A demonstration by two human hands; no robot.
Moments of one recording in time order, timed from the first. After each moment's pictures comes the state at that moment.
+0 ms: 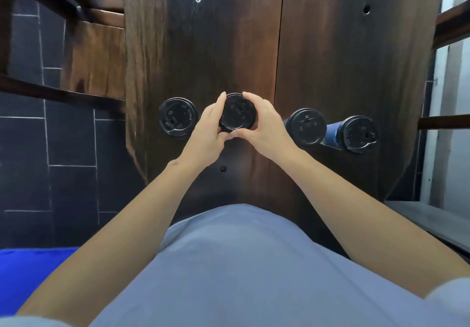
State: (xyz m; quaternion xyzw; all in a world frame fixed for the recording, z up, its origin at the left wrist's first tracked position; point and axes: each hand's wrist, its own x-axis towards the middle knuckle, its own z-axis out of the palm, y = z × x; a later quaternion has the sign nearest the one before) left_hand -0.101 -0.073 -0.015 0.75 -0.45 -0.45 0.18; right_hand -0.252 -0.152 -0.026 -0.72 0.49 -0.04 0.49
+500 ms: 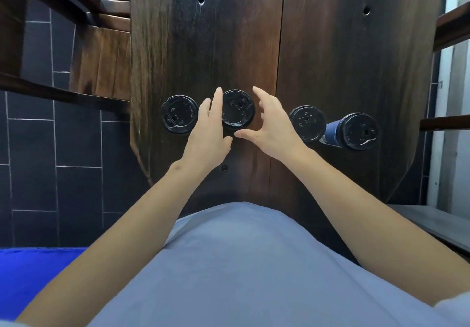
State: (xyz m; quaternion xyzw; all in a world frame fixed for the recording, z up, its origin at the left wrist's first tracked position) left_hand -0.118 -0.069 0.029 0.79 -0.46 -0.39 0.11; right_hand -0.263 -0.149 -0.010 -0.71 0.51 -0.02 0.49
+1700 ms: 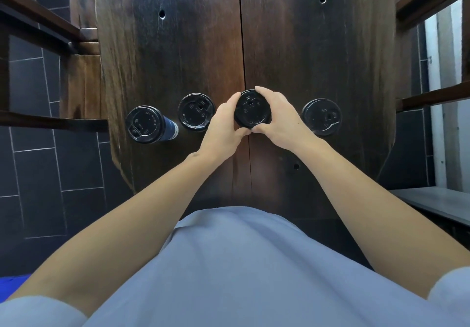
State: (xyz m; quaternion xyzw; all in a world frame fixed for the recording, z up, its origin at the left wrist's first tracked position) left_hand -0.203 -0.113 -0.014 0.72 -0.50 -0.43 0.23; right_hand -0.361 -0.185 -0.011 -0.72 0.51 -0.03 0.48
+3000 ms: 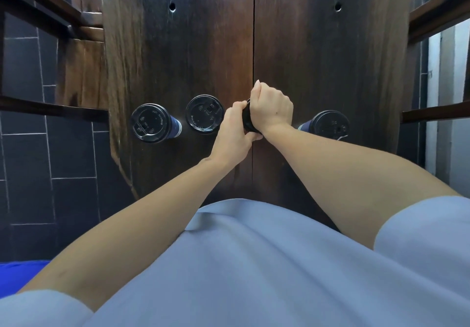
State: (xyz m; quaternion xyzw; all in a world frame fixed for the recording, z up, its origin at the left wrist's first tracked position) left_hand -0.208 -0.118 -0.011 0.76 -0.40 -0.46 0.24; right_hand -0.284 -0.210 -0.047 -0.73 0.64 -0.03 0.24
